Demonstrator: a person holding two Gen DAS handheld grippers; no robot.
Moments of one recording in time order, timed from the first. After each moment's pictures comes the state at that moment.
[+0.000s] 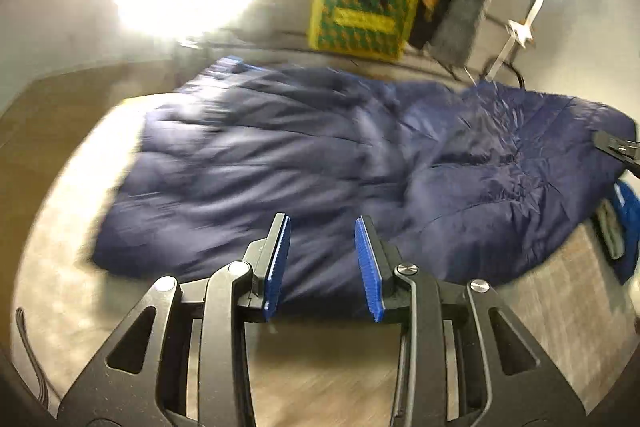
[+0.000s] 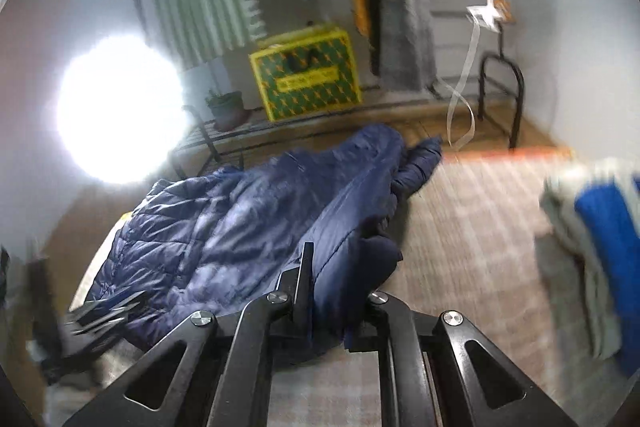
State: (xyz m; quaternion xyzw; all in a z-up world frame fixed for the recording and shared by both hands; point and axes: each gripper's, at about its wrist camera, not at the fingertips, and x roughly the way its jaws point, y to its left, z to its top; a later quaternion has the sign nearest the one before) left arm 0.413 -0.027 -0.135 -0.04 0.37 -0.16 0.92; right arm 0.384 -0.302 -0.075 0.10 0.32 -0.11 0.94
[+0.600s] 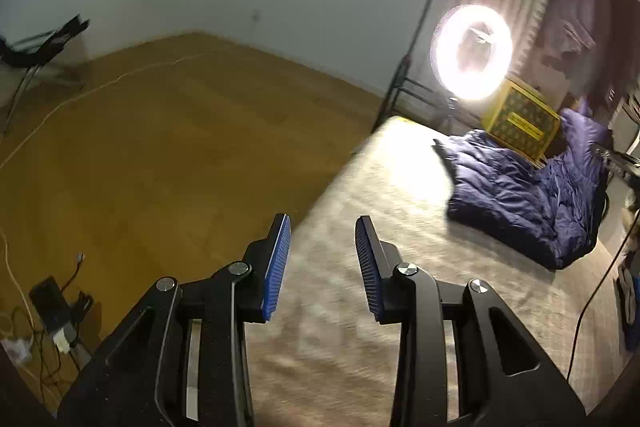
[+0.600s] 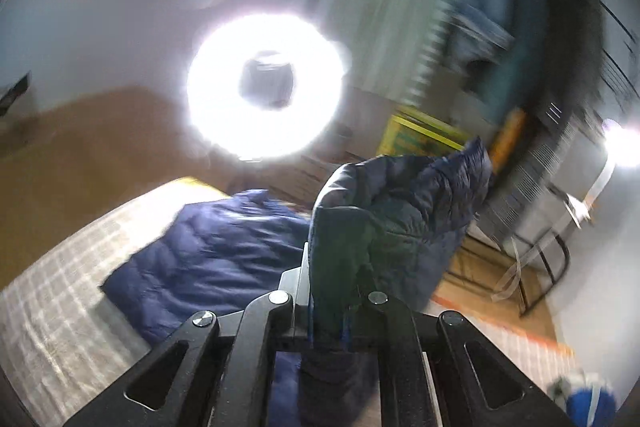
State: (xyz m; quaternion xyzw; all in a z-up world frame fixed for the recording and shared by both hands) left arm 0.214 0.308 -0.136 -0.17 0.31 0.09 0.93; right arm 0.493 -0.046 -0.049 -0.19 0.28 0.01 0.94
